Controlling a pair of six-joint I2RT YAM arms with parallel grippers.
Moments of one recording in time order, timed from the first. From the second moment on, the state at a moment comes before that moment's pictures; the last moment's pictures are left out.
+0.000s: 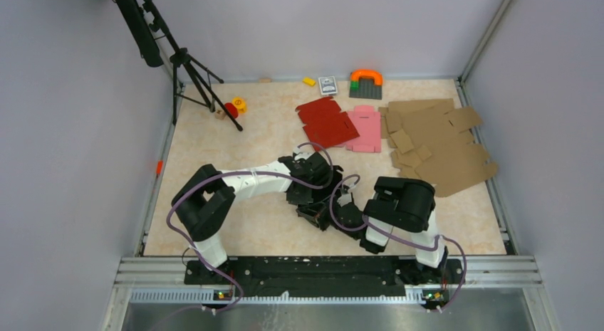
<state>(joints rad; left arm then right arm) -0.89 1.74 1.10 -0.70 -0.25 -0.81 1.10 2.02 0.35 1.43 0.19 1.70</state>
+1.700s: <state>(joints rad) -0.84 1.68 1.12 -0.71 -0.14 -0.75 1.08 1.85 0.38 1.09 0.19 1.67</state>
